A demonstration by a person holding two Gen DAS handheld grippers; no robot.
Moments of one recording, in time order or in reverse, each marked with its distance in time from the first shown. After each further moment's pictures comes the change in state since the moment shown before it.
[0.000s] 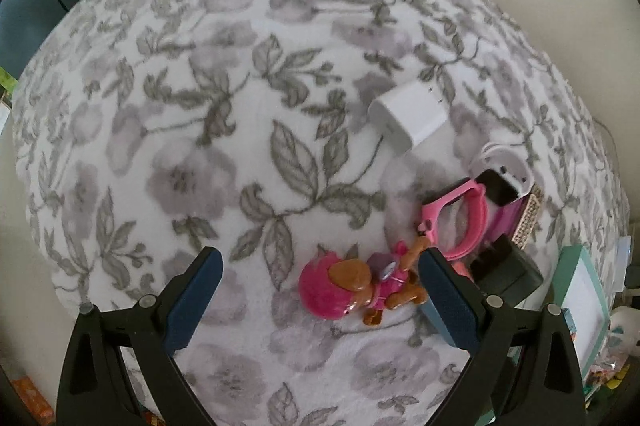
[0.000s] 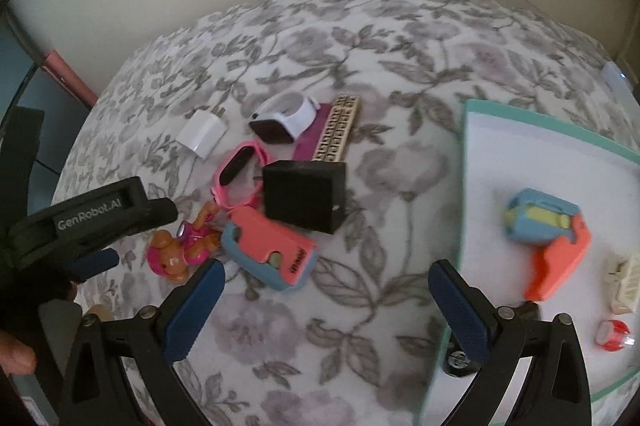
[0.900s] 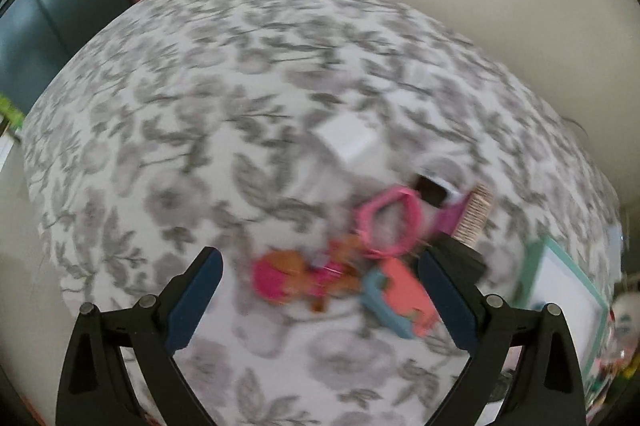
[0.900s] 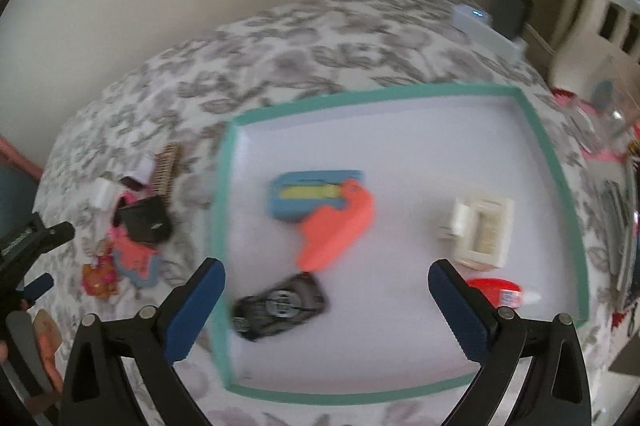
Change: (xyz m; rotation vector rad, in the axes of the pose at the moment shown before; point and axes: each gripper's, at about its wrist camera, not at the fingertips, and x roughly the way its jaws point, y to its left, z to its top) left arm -0.043 -0.041 -0.021 0.046 -0.170 0.009; right arm -0.068 -0.130 -0.027 0.245 -0.069 -0.162
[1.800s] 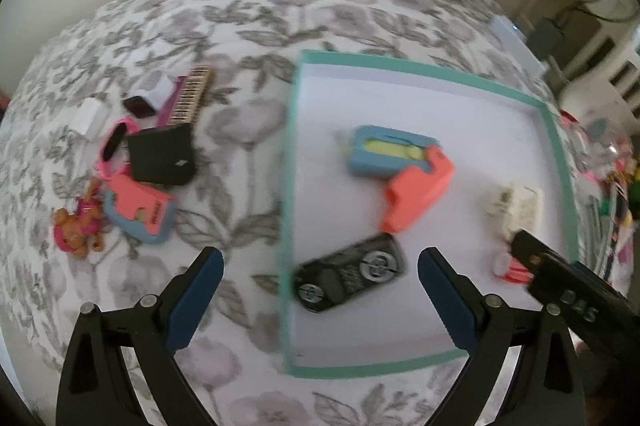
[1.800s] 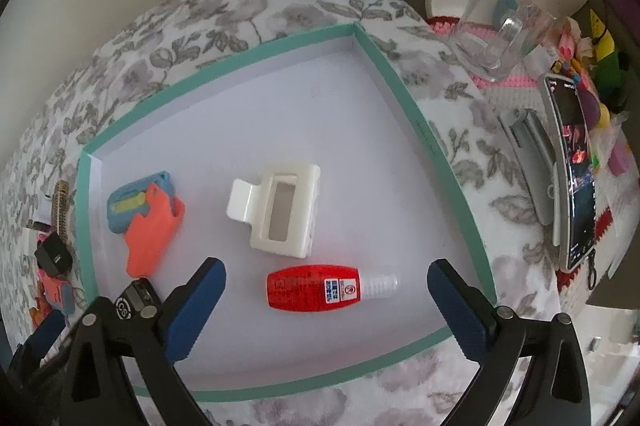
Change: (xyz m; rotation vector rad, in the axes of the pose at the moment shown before) left arm -0.022 -0.179 -0.131 0.554 0.098 -0.175; right arm 0.002 -0.115 -0.004 0.232 0.105 -0.221
